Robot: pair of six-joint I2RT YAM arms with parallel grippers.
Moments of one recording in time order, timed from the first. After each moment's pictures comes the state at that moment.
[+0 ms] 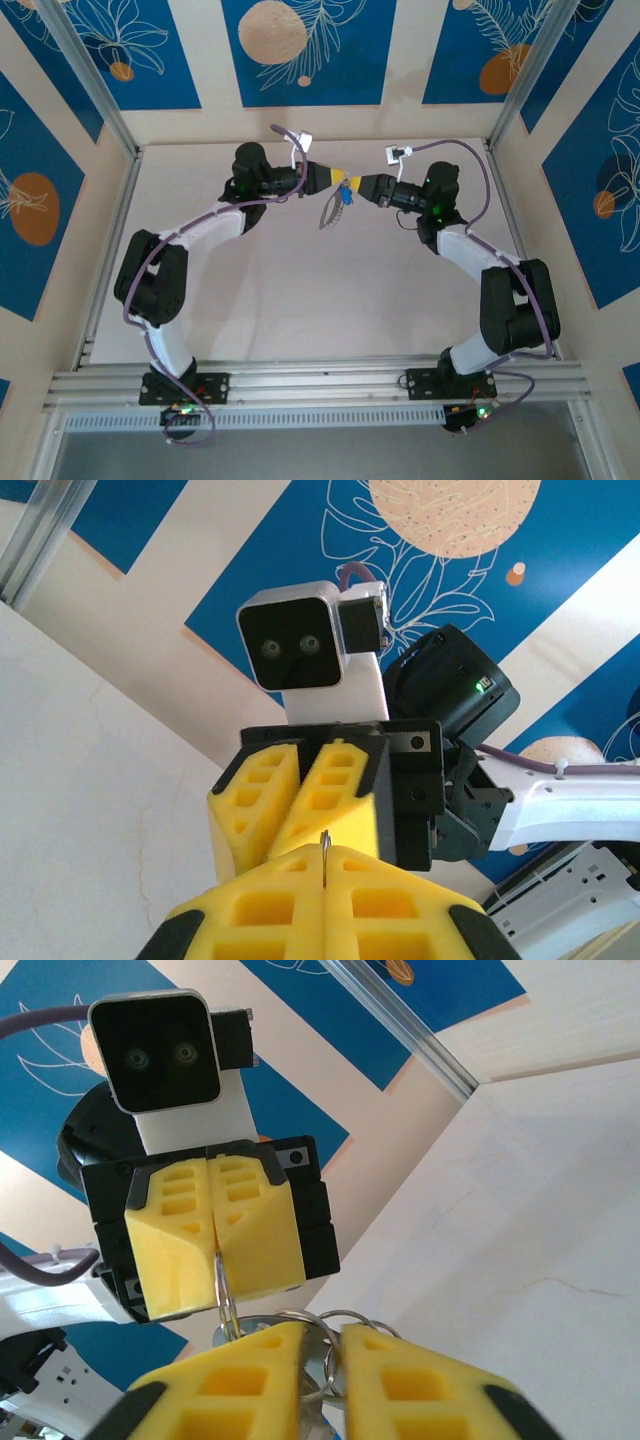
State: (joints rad) left arm -0.49 1.81 1.30 0.63 1.00 -0.81; right arm 0.19 1.51 0.89 0.65 -1.01 0.86
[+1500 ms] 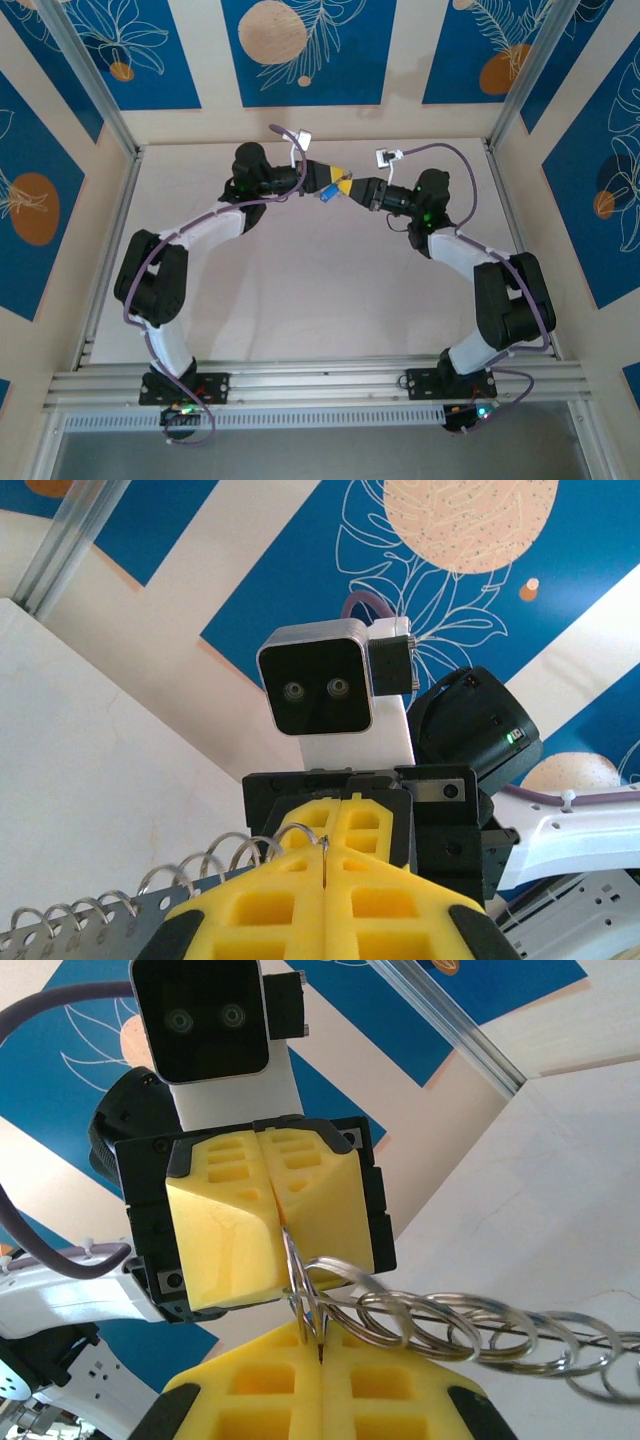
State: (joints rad) left arm -0.49 1.81 1.30 0.63 0.96 -0.81; right arm 0.27 1.56 0.88 0.83 -0.99 0.98
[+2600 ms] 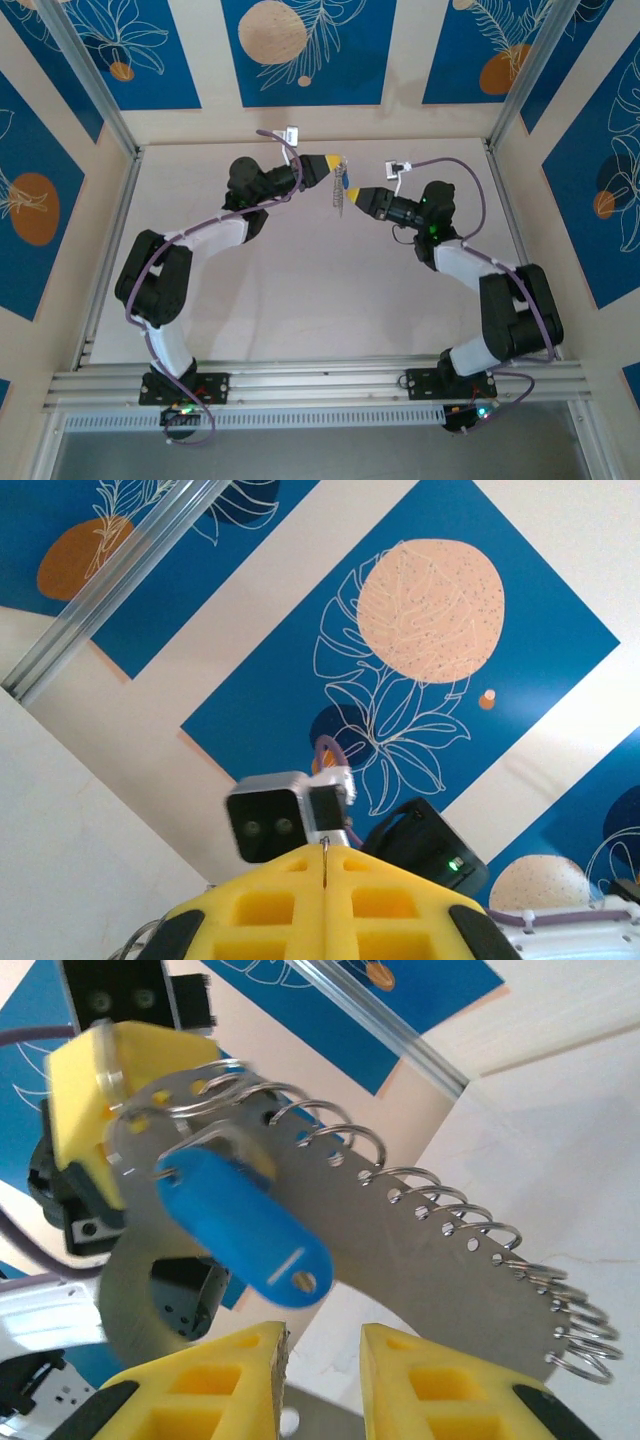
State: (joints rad) left arm -0.51 1.81 1.21 0.98 0.77 -1.06; right arm 0.23 1.44 0.73 0.77 -0.90 0.94
